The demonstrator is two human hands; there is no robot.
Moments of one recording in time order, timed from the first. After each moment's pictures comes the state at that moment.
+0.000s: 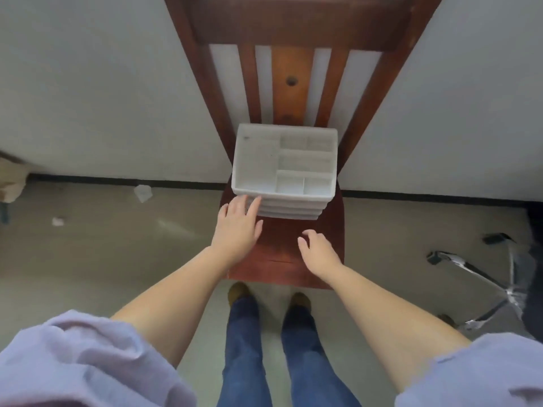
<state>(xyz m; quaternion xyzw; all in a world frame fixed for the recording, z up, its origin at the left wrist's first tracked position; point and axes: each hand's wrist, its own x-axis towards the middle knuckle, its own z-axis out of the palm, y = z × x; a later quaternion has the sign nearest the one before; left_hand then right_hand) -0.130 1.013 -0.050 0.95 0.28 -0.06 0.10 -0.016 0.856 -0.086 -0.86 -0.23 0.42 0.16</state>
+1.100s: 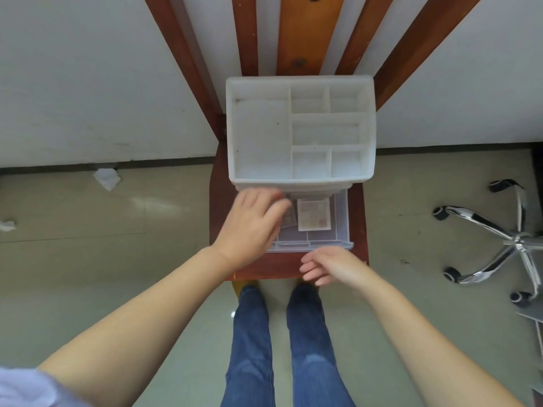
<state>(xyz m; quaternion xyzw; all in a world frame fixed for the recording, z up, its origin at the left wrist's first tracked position) -0.120 1.059 -0.118 0.97 0.02 0.13 0.18 -0.036 0.873 -0.117 -0.71 0.05 0.62 0.32</state>
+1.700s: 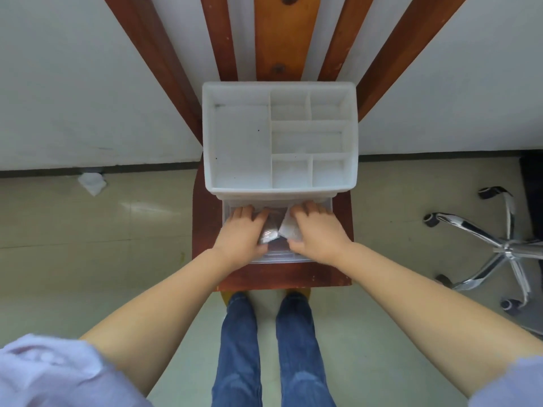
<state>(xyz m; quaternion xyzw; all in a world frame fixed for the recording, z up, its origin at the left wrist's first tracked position) -0.100 1.043 -0.170 0.94 0.16 -0.22 0.20 0.021 0.903 -0.145 -0.84 -0.46 0.29 -0.02</state>
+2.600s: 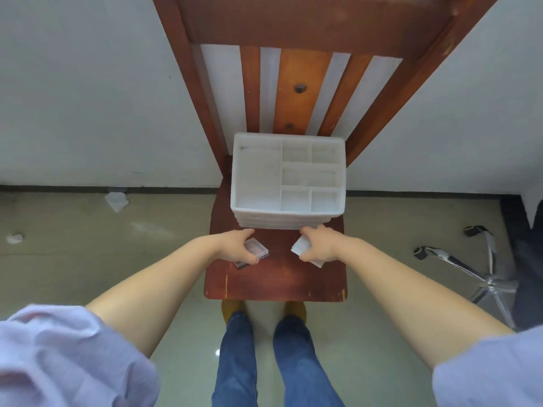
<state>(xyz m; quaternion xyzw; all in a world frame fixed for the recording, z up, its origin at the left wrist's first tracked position) -0.105 1.094 -0.095 0.79 0.23 -0.42 0.38 0.044 0.920 -0.080 -0.79 -0.36 0.49 -0.09</state>
